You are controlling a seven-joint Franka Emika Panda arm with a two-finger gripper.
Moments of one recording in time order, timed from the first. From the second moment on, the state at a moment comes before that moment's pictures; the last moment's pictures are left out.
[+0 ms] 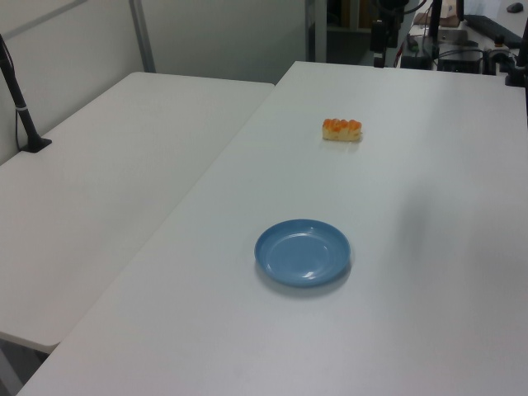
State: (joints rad) arm 0.00 0.06 0.05 -1.54 -0.13 1.62 0.08
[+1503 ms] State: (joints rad) arm -0.11 0.22 0.04 -1.55 -0.09 1.88 0.01
